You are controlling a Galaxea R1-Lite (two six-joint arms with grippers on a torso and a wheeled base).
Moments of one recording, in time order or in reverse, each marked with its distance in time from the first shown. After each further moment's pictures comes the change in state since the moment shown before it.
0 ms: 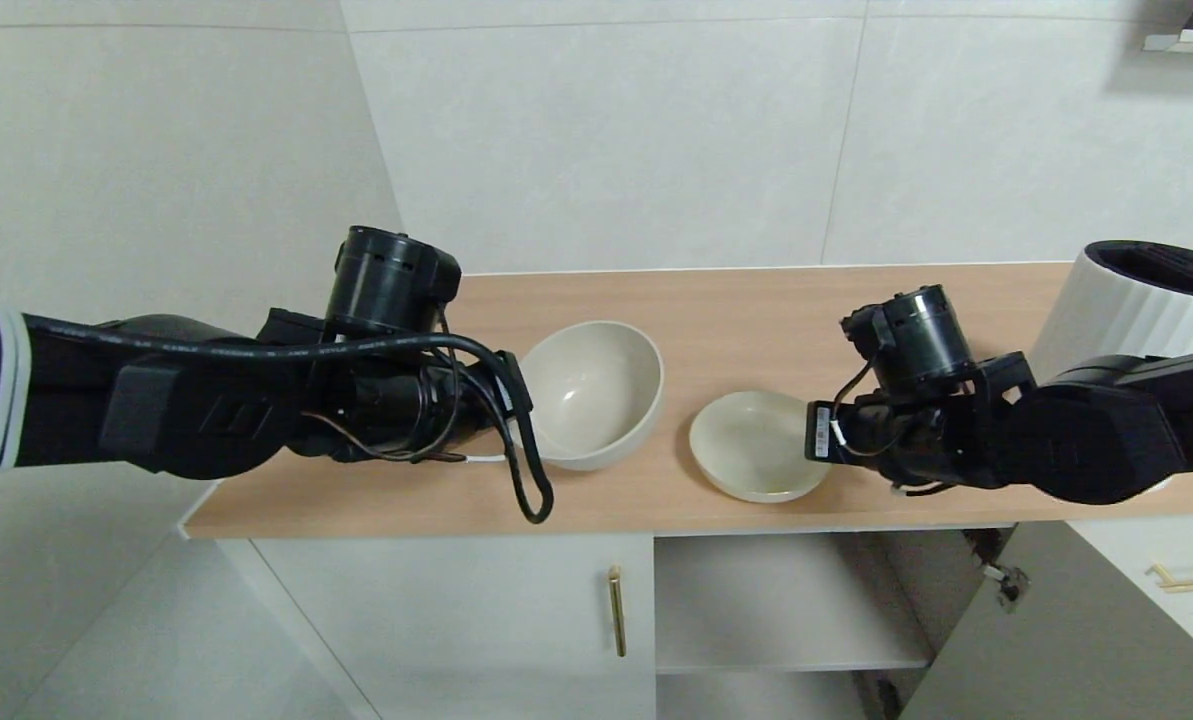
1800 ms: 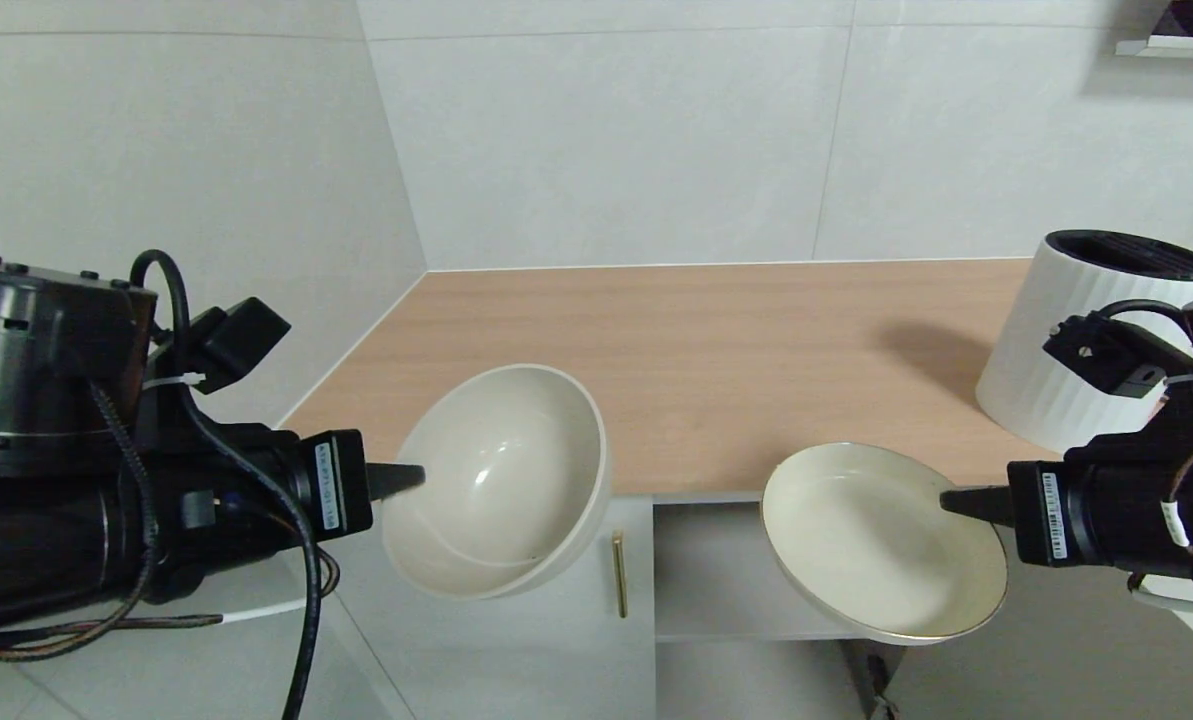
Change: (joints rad) left arm 0.011 -0.464 0.364 0.028 -0.129 0.183; right arm 0.001 -0.535 0.278 0.248 0.280 -0.053
